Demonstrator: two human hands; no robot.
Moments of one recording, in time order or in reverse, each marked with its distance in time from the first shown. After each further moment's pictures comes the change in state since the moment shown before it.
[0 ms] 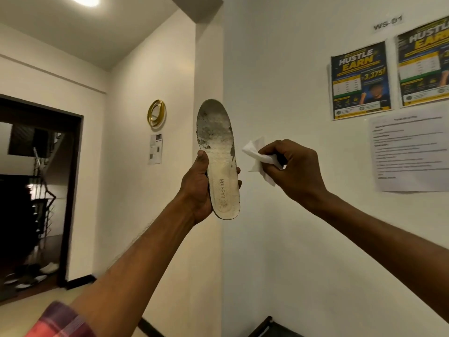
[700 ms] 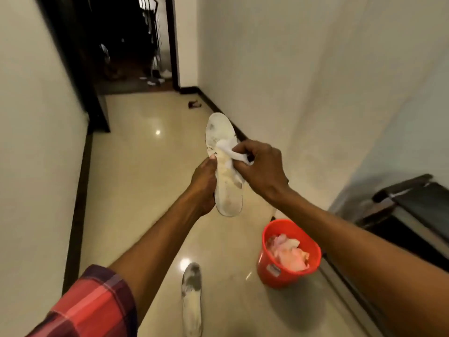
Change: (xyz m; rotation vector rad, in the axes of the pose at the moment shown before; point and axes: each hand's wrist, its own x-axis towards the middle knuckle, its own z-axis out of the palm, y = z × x) left_hand -0.224 -0.277 -0.484 0.238 0.879 -0.402; right_hand -0.424 -0.155 0.441 0.589 -0.716 0.490
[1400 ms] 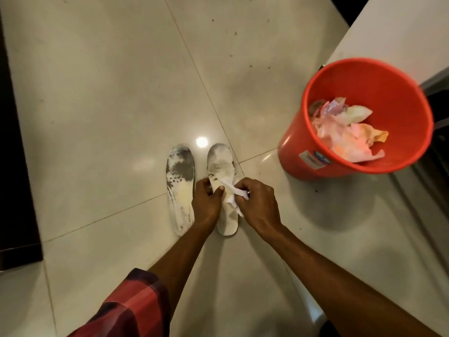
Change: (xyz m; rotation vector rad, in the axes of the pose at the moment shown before) left_hand -0.001 -0.527 -0.150 0.646 0.477 -0.434; right_hand -0.386 0.286 0.260 -0.013 -0.587 0.730
